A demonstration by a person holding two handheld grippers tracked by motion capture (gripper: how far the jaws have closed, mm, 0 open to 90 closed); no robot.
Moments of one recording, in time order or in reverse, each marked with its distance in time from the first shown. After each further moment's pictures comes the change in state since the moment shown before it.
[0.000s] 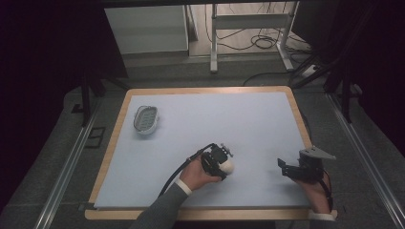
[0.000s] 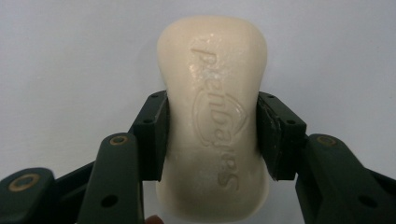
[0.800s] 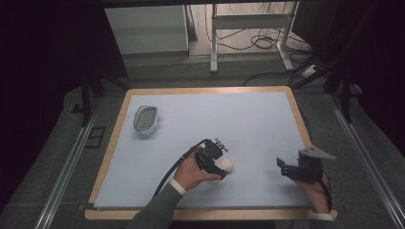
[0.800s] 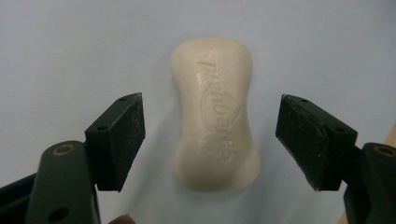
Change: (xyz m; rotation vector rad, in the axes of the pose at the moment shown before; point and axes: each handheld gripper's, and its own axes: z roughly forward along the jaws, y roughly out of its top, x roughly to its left) left arm 0.002 -0.002 -0.022 -0.061 -0.028 -0.041; right arm 0.003 0.002 -0.001 -0.009 0.009 -0.006
